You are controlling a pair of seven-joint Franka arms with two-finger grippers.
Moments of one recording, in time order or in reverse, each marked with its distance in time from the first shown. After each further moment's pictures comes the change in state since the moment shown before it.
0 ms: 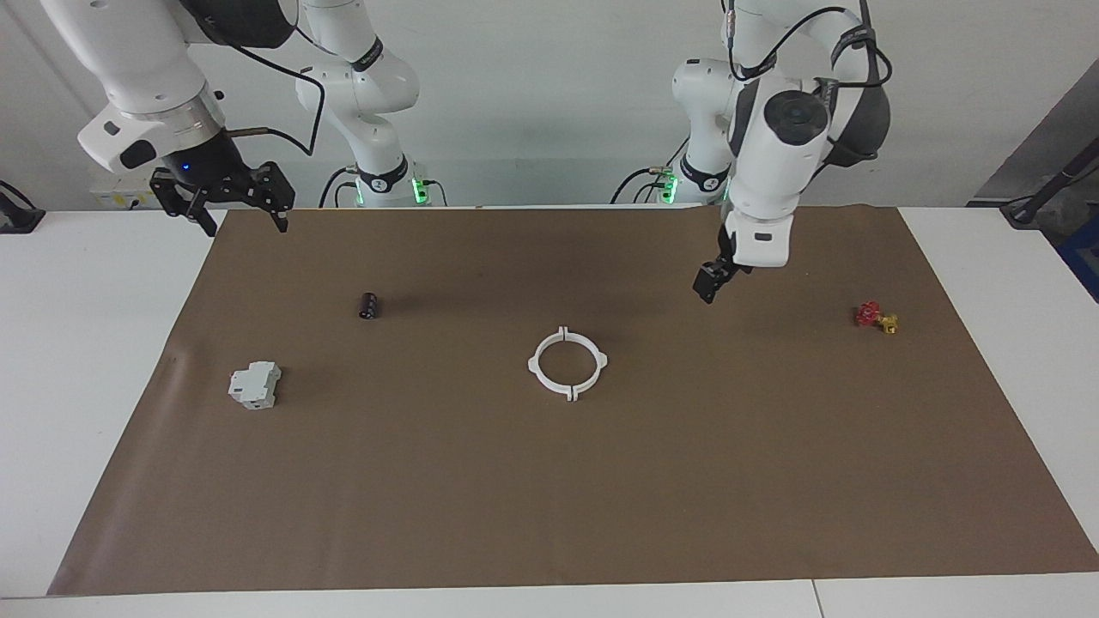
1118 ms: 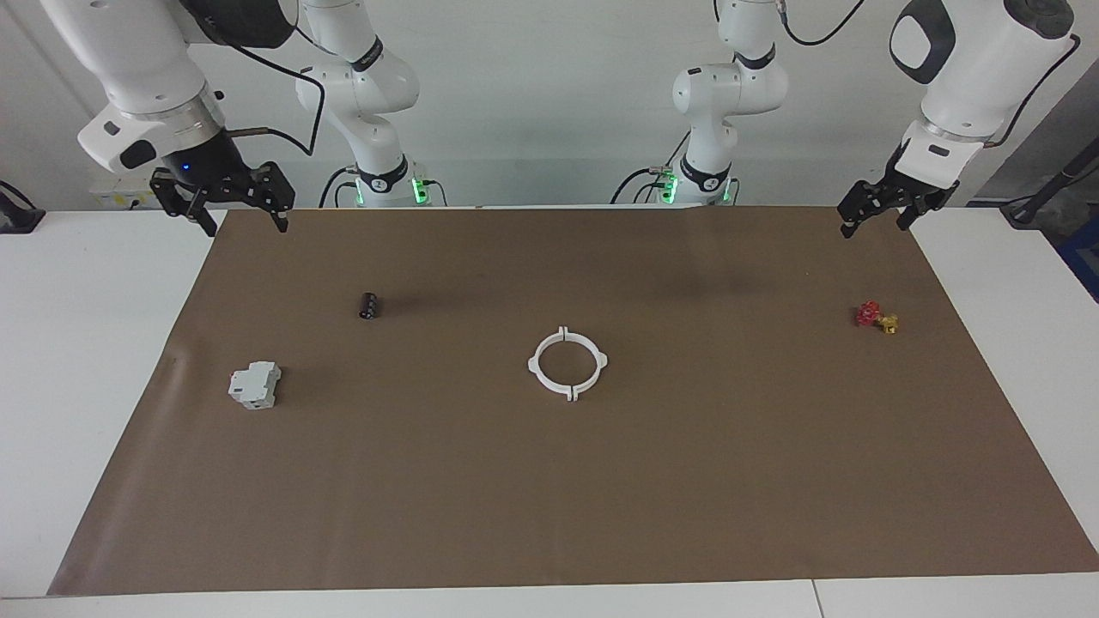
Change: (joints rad) left arm 0.332 -0.123 -0.013 0.051 0.000 -0.112 0.759; right arm 0.000 0.000 0.000 0.000 0.000 0.000 0.000
